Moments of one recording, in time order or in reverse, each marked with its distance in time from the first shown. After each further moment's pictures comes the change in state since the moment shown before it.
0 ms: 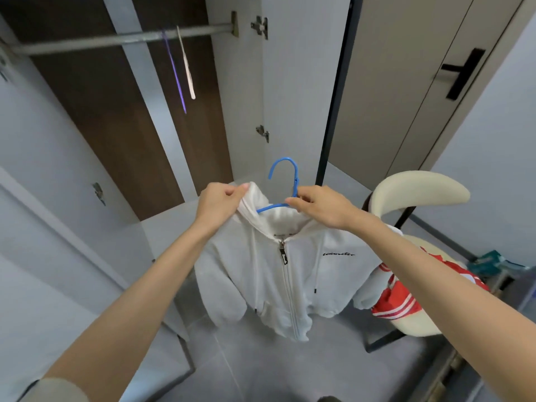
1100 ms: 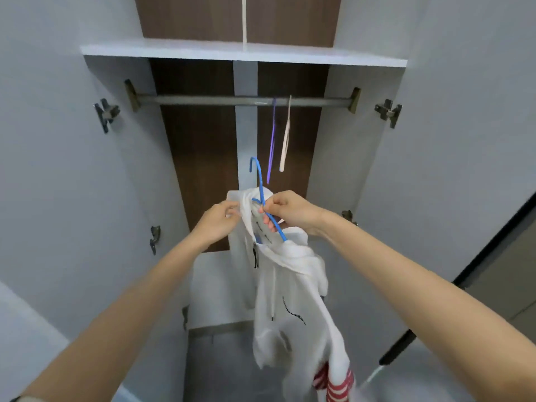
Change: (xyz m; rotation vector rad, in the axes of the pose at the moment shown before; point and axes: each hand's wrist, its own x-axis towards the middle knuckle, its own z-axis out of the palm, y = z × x) left_hand 0.260 -0.083 -0.101 0.059 0.165 -0.182; right_hand 0.361 -0.137 0.000 0.531 -0.499 -0.270
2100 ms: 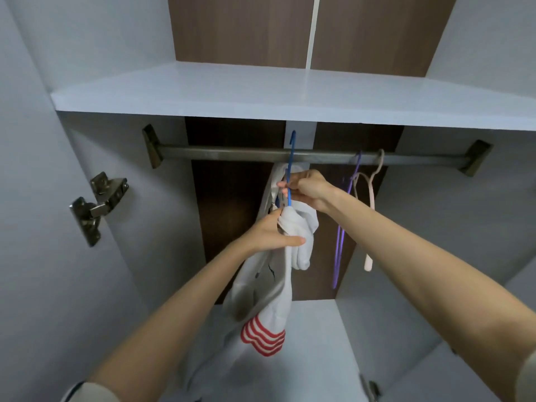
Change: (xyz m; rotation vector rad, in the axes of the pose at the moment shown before) left_hand 0.314 -0.057 -0.073 -0.198 -0.250 0.137; right_hand 0.398 -0.083 -0.071 0.422 0.236 0.075
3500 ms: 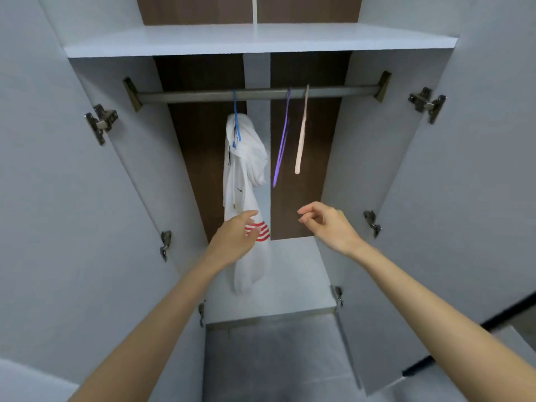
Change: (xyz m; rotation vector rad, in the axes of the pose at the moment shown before) left_hand -0.239 0.065 0.160 0.382 0.166 -0.188; right_hand -0.329 0.158 -0.121 -0.718 0.091 -0.313
